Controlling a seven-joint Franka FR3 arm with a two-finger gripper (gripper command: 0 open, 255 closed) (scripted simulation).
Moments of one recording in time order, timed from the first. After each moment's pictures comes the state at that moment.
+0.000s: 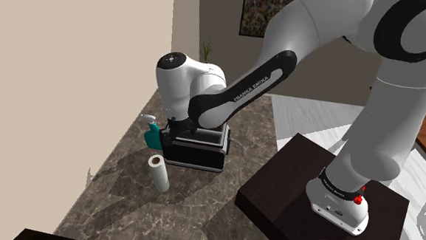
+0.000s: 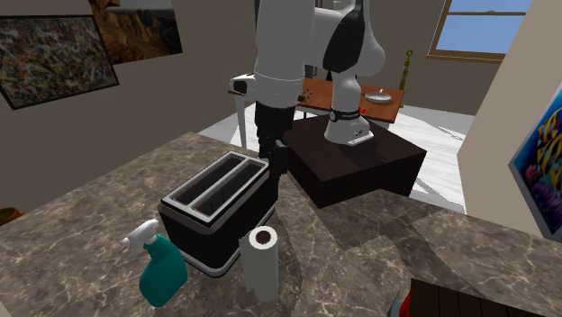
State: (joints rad) arm 0.13 0.26 0.57 -2.03 -0.34 2.25 1.01
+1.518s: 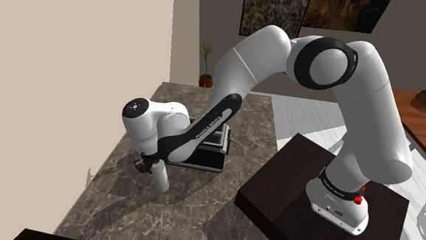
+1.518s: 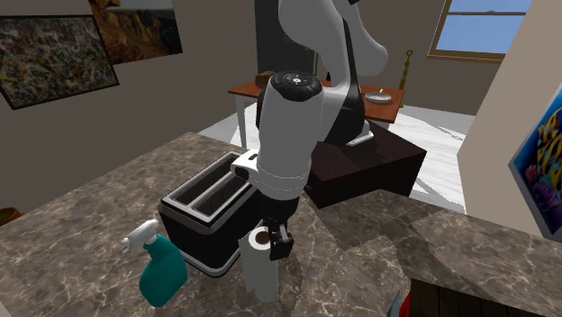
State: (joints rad) arm 0.36 0.71 0.47 -1.67 -0.56 2.26 1.21
